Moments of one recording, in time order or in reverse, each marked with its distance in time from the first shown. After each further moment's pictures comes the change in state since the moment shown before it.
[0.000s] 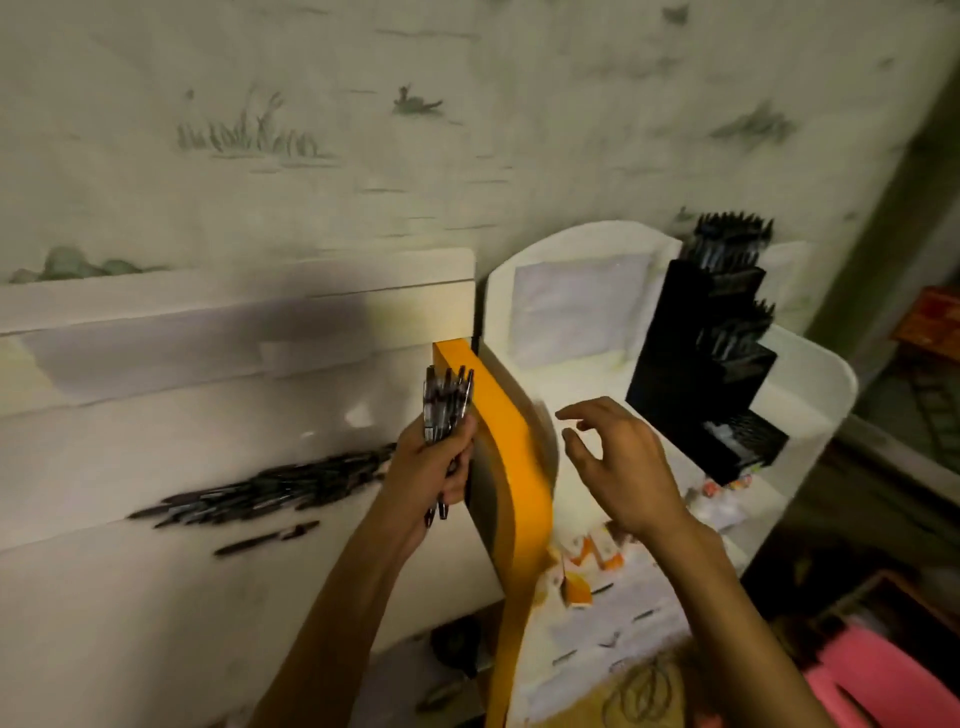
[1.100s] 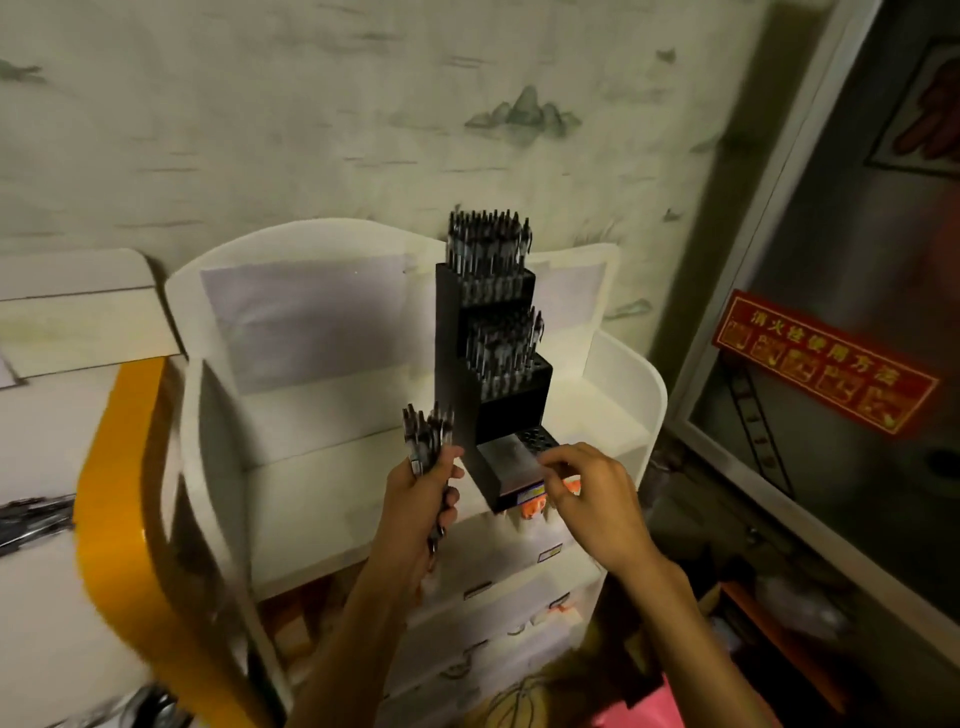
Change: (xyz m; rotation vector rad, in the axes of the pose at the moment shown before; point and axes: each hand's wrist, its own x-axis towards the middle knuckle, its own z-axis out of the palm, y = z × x) left_hand 0.117 -0.157 0.366 -0.033 0.234 -0.113; right_hand -0.019 0.362 -0.149 0.096 -0.047 0.167
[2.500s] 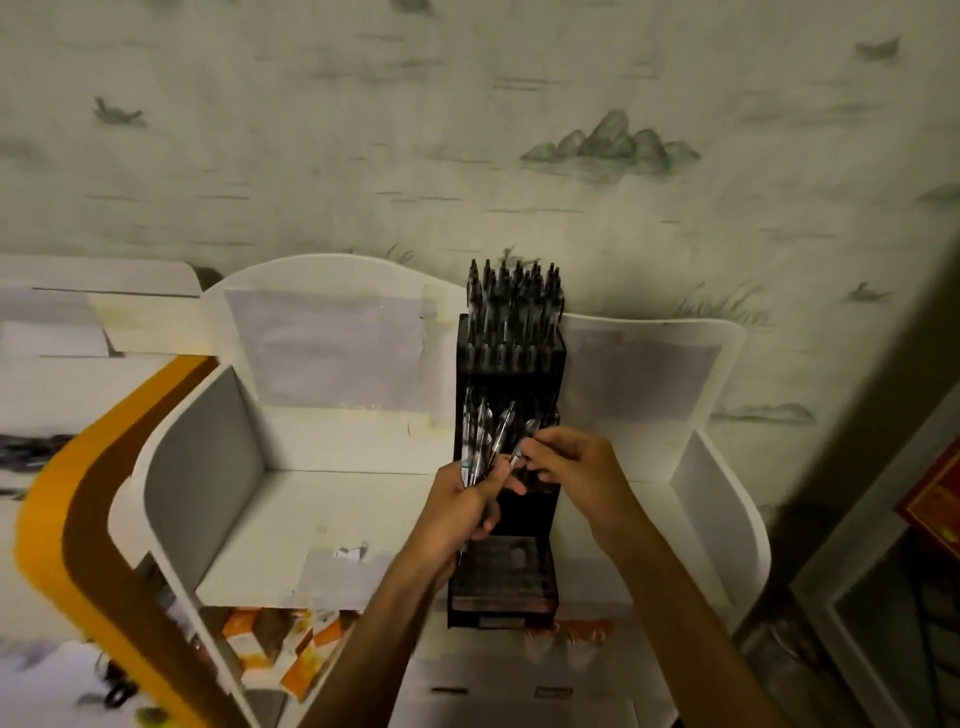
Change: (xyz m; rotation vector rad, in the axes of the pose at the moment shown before) left_hand 0.133 -0.001 0.160 0.247 0.191 0.179; right_hand 0.239 0.088 -0.010 0.876 -0.471 -0.008
